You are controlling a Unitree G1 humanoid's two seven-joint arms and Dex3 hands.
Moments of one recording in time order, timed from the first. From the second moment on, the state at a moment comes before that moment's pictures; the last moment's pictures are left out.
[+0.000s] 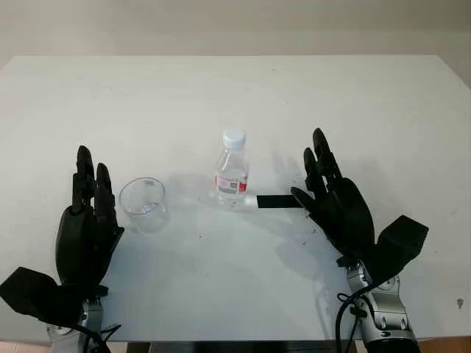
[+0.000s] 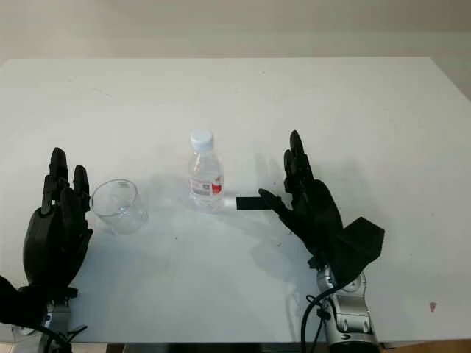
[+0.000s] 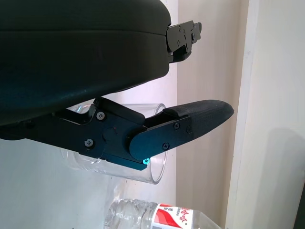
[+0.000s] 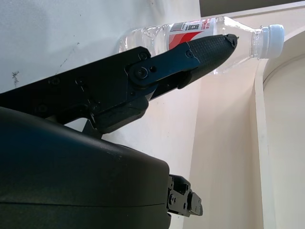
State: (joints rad) left arm 0.08 0.13 0.27 0.06 -0.31 -0.35 -0.27; right arm -0.12 -0.13 -0.05 0.20 0.18 -0.24 0.32
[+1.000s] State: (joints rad) left arm 0.02 0.14 0.29 0.11 -0.31 -0.37 -0.26; right arm -0.51 -0.06 0.10 0.60 0.06 -0.32 0.48
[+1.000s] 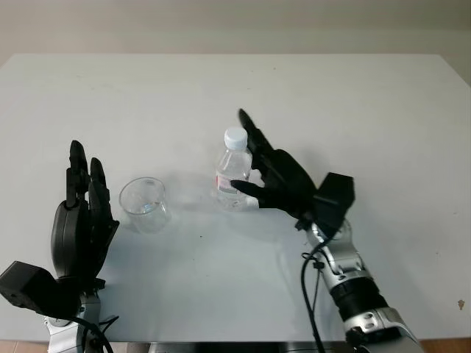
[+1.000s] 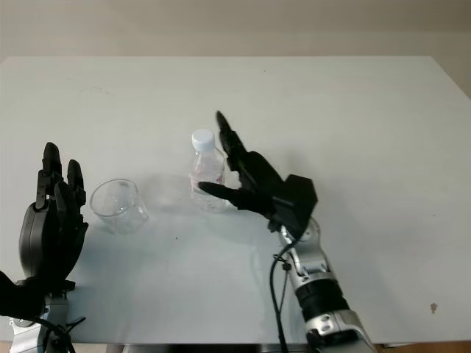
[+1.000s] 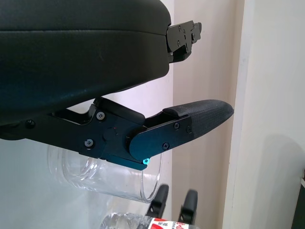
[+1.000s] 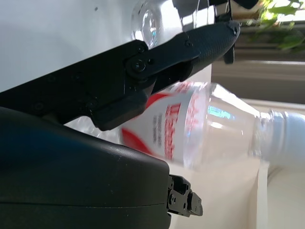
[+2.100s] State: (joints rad) left arm 0.01 0.14 0.30 0.13 -0.31 -0.37 -0.26; right arm -0.58 0.01 0.14 0.73 0.00 -0.42 0.52
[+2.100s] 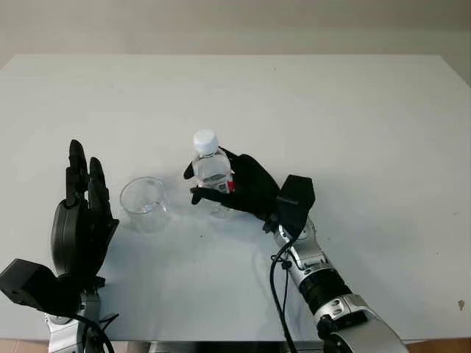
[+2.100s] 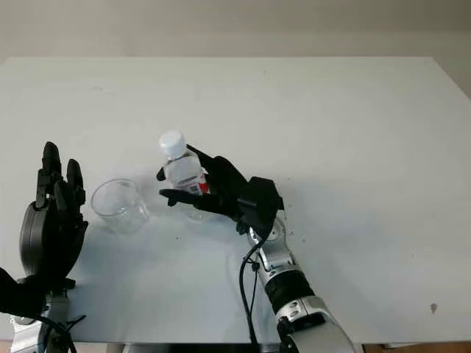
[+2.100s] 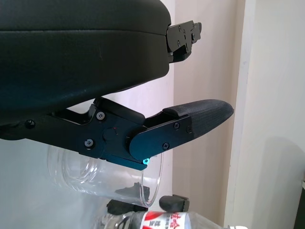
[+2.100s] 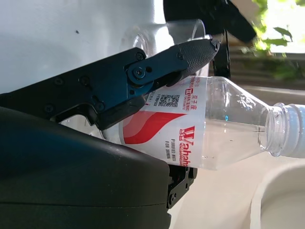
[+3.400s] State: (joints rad) left arm 0.00 0.14 0.30 0.15 -0.31 -0.39 -0.26; right arm -1.13 -0.15 0.46 1.16 -0.71 -0.67 -0.32
